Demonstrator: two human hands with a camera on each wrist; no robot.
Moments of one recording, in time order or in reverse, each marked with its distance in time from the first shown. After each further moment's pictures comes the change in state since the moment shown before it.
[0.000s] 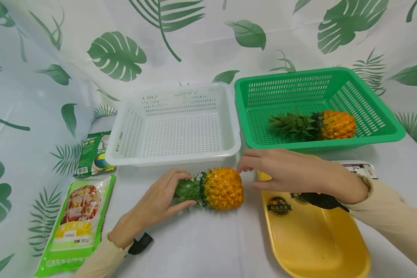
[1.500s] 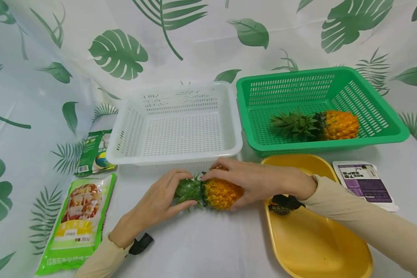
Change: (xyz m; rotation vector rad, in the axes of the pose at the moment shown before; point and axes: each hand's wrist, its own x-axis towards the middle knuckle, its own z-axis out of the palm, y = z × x) left_hand -0.003 -0.002 0.001 -0.007 -0.004 -0.020; right_hand 0.051 0.008 0.050 0.160 -0.090 -0.185
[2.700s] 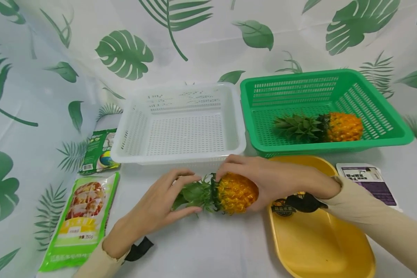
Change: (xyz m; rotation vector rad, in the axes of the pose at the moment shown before) left_hand 0.006 0.033 -0.031 -0.008 -0.018 -0.020; right_hand -0.019 -0.010 -0.021 0.074 0.041 -0.009
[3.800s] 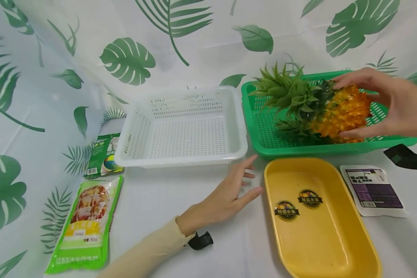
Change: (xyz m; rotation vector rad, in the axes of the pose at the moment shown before) left_hand 0.094 0.045 0.088 -0.609 -0.121 -0.167; right_hand -0.155 0.058 -0.118 -0.276 0.566 0.244
